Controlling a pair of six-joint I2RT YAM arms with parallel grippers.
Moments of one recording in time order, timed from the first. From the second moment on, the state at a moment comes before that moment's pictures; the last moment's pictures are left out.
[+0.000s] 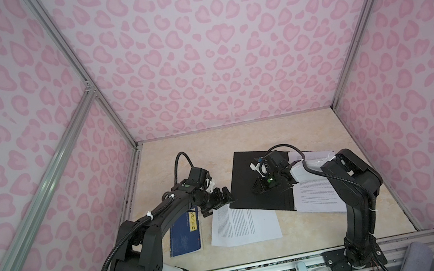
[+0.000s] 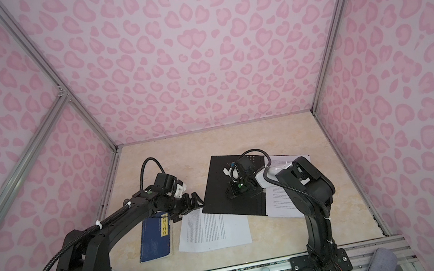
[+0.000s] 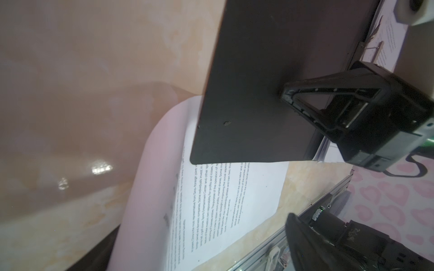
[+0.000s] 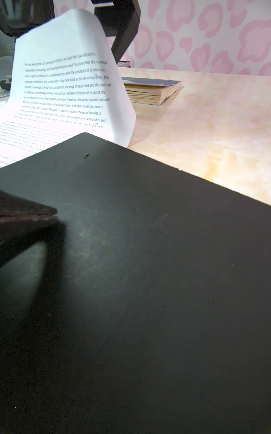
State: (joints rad) left arm -0.40 1.48 0.86 -0.59 0.49 -0.58; right arm 0.51 1.93 1.00 -0.08 -0.56 0.38
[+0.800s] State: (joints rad) left arm -0.43 1.36 0.76 -0.59 0.42 -0.74; right arm 0.50 1.91 0.97 -0.07 -0.58 0.41
